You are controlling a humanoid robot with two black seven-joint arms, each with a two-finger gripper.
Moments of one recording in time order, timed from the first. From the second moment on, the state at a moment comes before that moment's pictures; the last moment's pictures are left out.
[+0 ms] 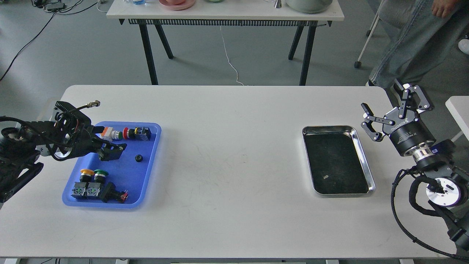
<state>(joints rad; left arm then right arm) -0.77 0.62 -0.39 -0.71 2.18 -0.14 -0.49 0.41 -0.54 0.82 0.92 -0.08 0.49 0.46</state>
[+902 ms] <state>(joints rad) -0.74 0.56 -0.39 -0.58 2.18 -0.13 -0.49 0.41 -0.56 0.82 0.92 -0.08 0.49 0.46</state>
